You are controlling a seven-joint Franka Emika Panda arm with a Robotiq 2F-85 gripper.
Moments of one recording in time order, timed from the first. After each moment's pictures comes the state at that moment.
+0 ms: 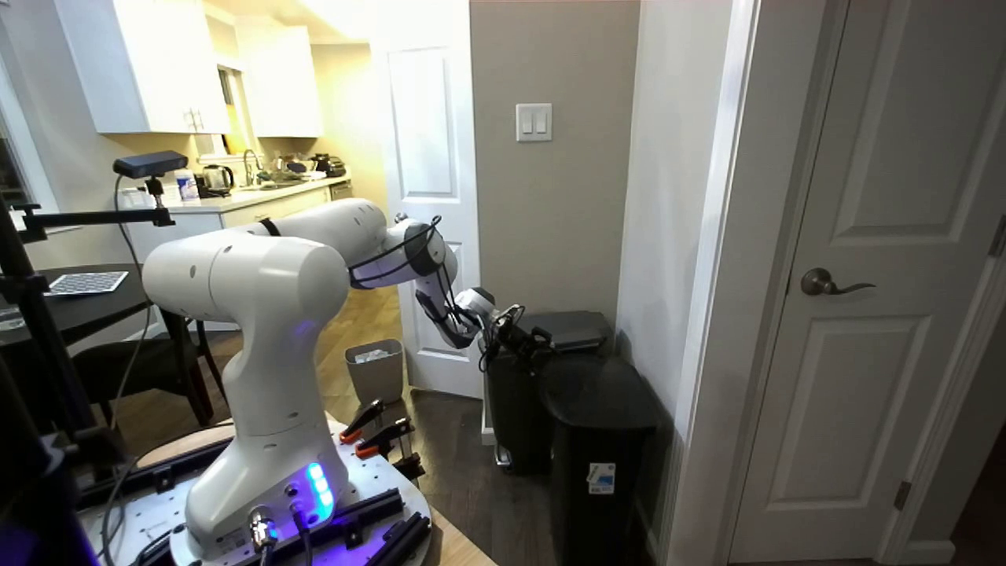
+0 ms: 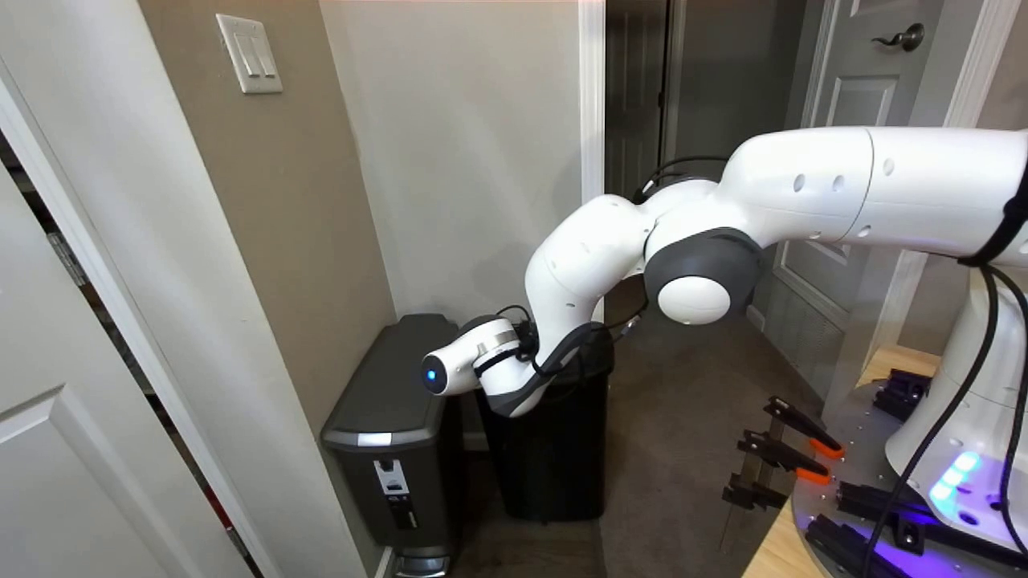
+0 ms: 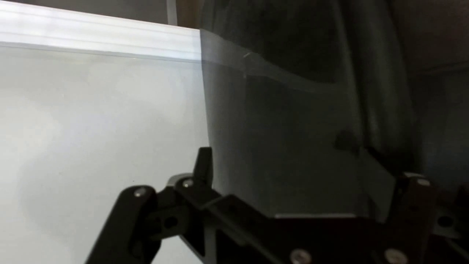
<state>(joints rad) 0.53 1.49 -0.27 -0.93 -0.91 1.98 0.61</state>
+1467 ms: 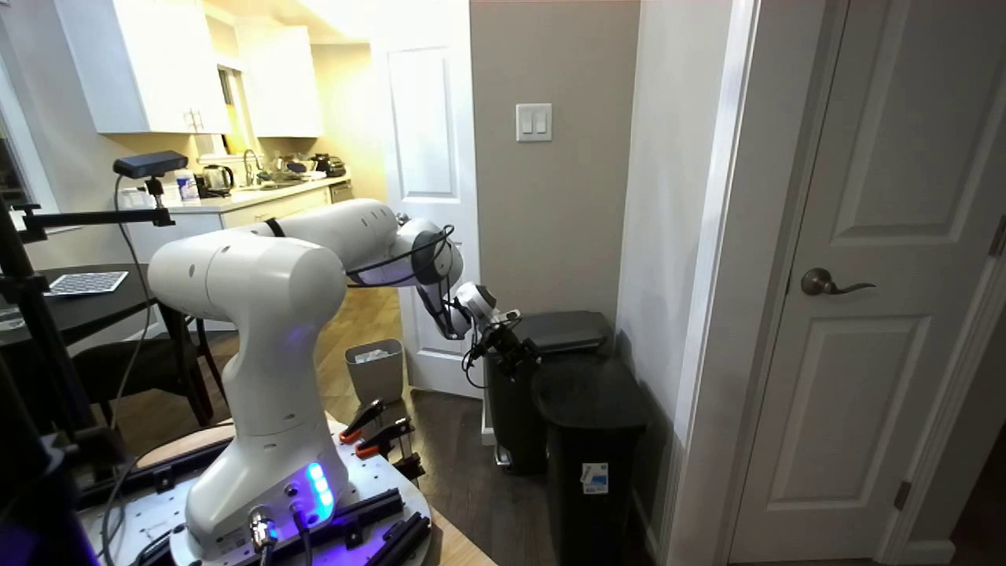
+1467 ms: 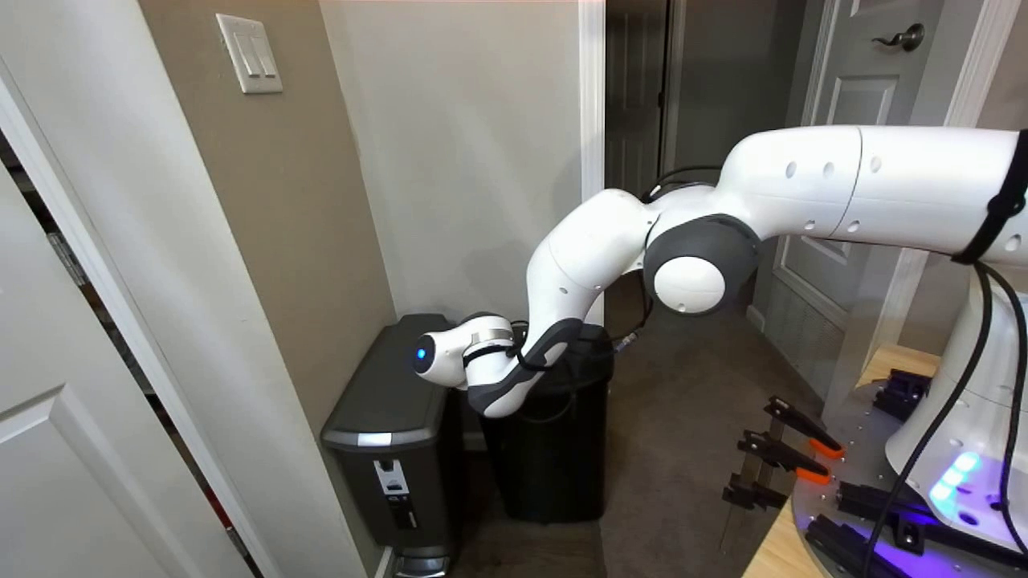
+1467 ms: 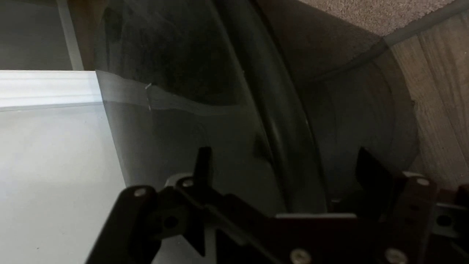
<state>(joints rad) 0.45 1.49 -0.11 -0.88 -0.75 1.98 0.60</state>
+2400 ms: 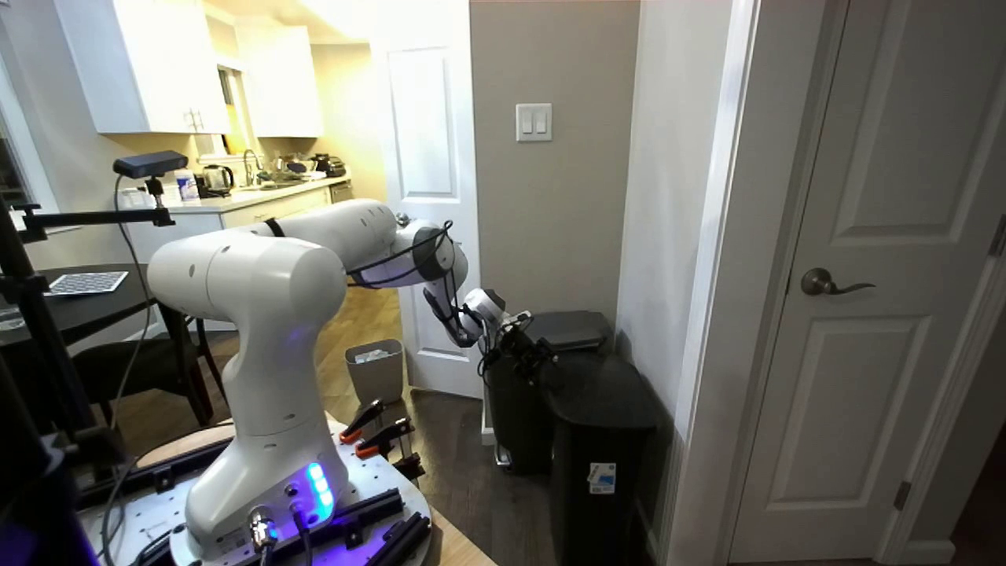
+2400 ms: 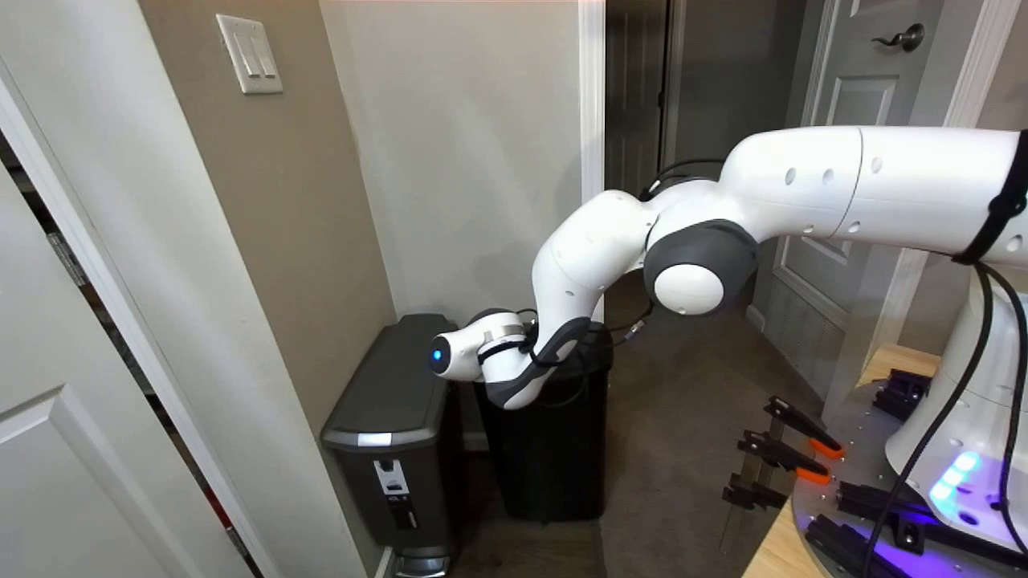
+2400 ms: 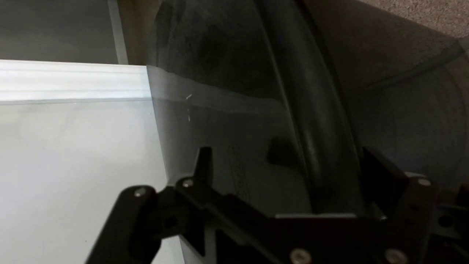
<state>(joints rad) 0.46 1.49 -0.21 -0.92 -0.79 2.00 0.60</state>
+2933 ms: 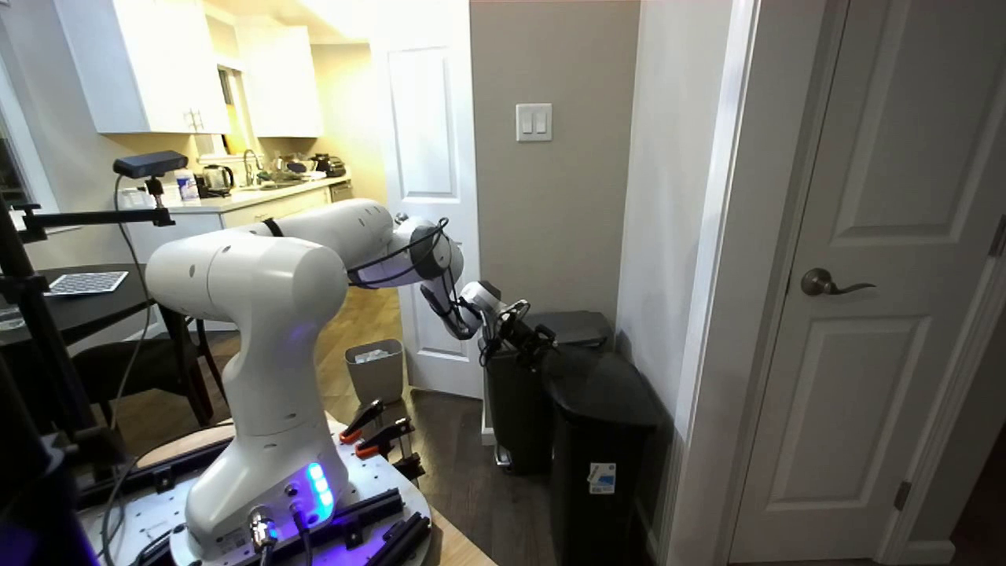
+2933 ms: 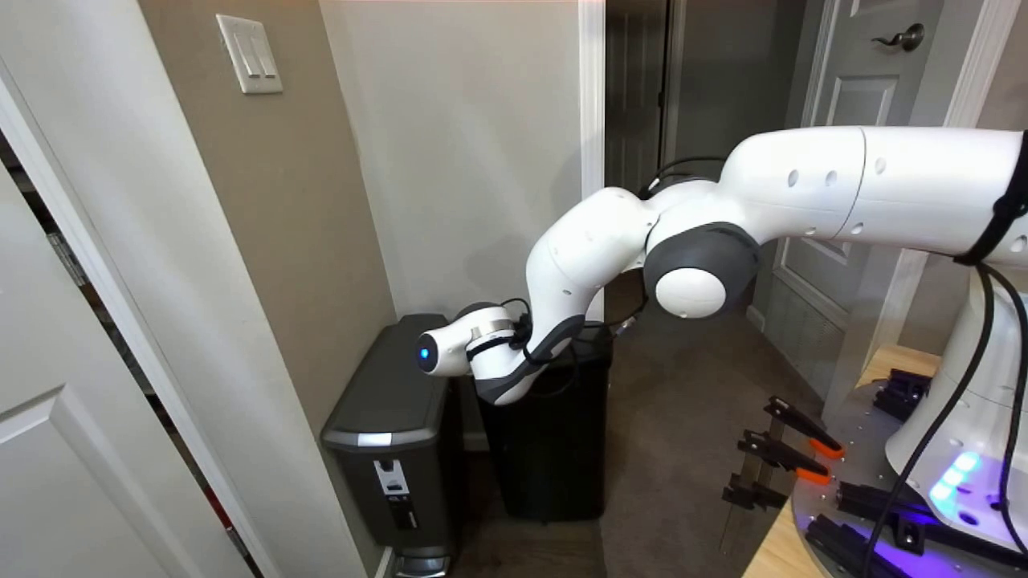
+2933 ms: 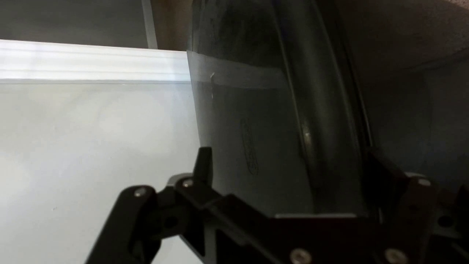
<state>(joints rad) 0.48 1.49 -0.23 -0.86 -0.84 1.92 0.60</state>
